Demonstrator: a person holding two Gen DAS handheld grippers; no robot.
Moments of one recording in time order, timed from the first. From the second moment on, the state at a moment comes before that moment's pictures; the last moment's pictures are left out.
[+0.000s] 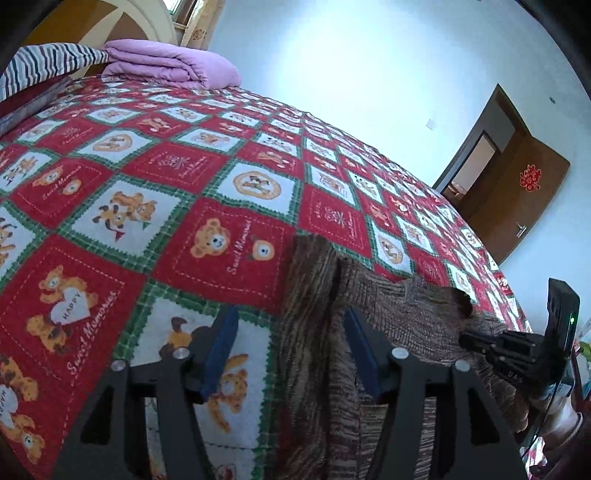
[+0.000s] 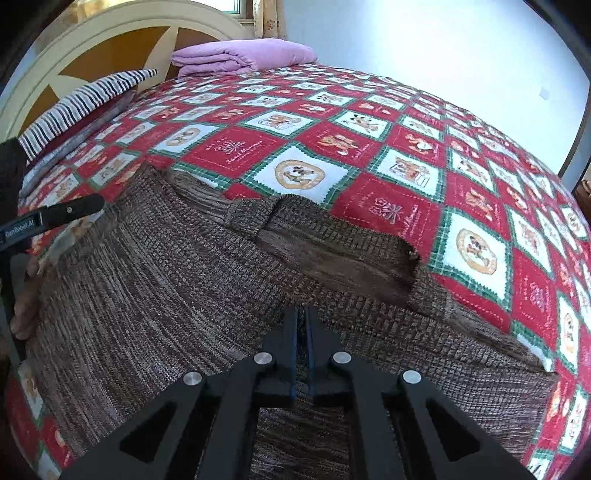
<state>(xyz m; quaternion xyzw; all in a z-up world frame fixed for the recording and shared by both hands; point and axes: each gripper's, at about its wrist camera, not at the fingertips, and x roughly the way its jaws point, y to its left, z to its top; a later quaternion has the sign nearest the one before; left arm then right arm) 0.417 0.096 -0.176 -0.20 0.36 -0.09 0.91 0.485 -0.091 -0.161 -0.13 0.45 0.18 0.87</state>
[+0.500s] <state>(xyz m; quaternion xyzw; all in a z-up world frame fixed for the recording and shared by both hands) 0.409 0.091 -0.165 -0.17 0.33 -0.08 0.92 0.514 -0.087 -0.171 -0.13 0.45 0.12 0.87</state>
